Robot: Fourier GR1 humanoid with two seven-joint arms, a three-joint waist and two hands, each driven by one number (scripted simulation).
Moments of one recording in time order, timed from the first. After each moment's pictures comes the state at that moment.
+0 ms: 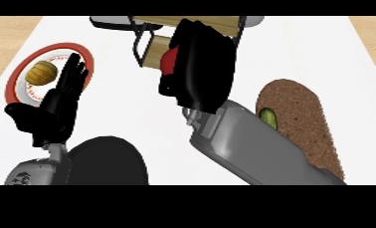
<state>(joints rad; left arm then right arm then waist) -0.13 0.16 0.02 -1.64 0.00 0.14 0.17 -0.93 -0.02 0.55 -1.48 1.05 -0.13 1.24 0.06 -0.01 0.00</state>
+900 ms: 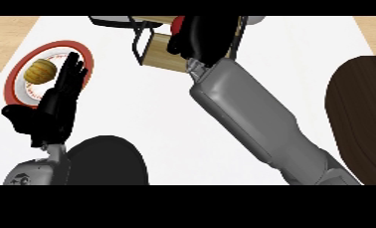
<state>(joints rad) -0.13 0.16 0.02 -1.66 0.00 0.14 0.16 -1.08 -0.01 0.42 -1.14 1.11 -0.31 1.19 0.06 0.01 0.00</state>
